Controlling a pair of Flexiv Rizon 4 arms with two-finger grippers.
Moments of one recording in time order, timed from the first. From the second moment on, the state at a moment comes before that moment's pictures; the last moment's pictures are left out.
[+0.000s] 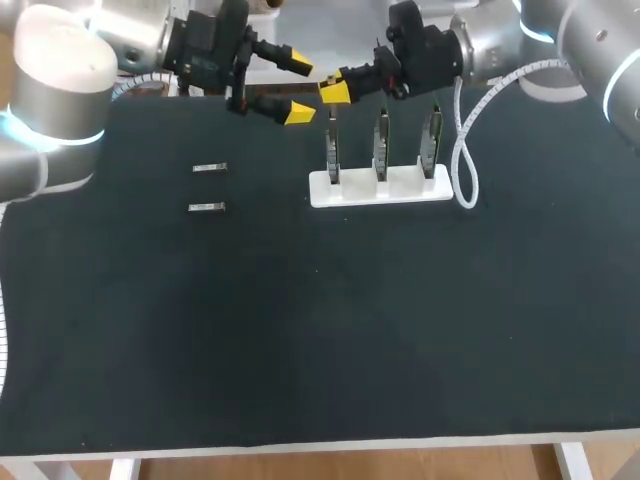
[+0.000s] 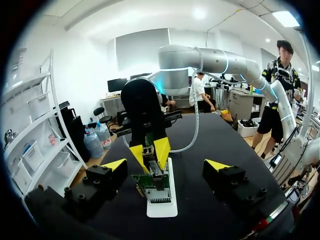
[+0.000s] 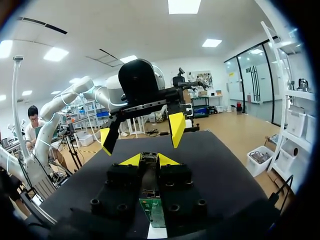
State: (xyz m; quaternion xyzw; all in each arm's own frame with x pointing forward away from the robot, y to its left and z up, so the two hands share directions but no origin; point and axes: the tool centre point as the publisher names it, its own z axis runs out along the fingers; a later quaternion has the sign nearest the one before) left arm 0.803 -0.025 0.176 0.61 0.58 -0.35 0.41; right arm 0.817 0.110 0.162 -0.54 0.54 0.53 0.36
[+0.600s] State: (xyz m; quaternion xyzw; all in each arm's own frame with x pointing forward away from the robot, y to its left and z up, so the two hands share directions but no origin) left arm 0.803 -0.025 0.176 0.61 0.58 -0.35 0.41; right arm 0.820 0.108 0.161 -0.54 0.54 0.53 0.37
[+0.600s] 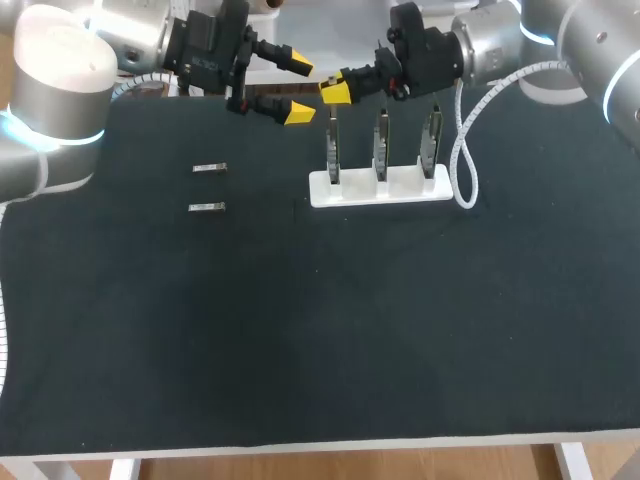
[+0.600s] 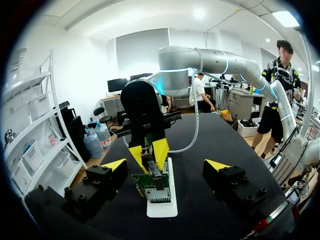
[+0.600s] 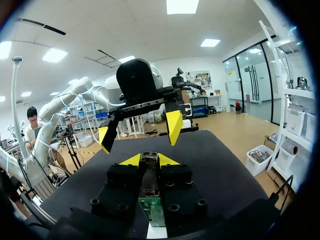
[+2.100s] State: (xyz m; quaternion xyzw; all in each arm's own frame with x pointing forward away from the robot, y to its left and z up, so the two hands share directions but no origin) left arm 0.803 -0.025 0.176 0.61 0.58 -0.35 0.41; right arm 0.815 0.110 0.164 -0.56 0.54 0.51 0.35
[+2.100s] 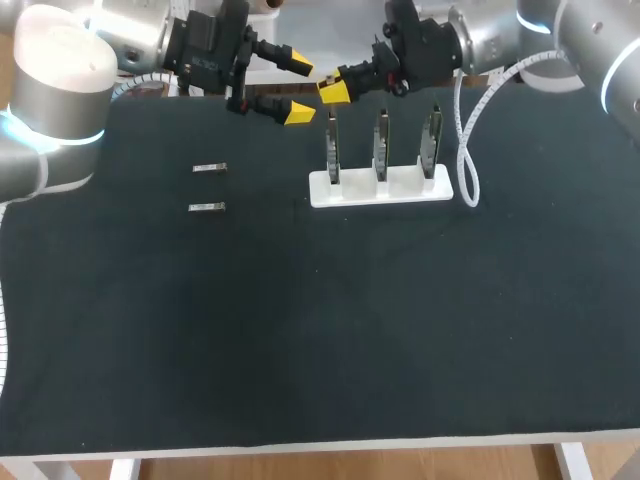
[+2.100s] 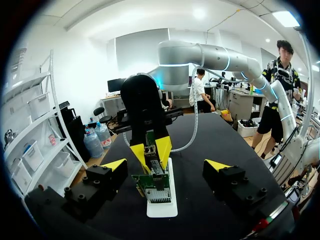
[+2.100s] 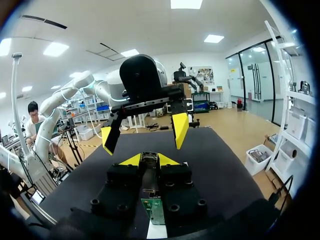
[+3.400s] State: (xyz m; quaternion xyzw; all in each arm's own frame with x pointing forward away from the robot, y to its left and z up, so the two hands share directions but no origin) left arm 0.803 -0.025 0.176 0.61 0.58 -0.35 0.41; right arm 0.818 0.109 0.165 -0.56 0.54 0.52 0.36
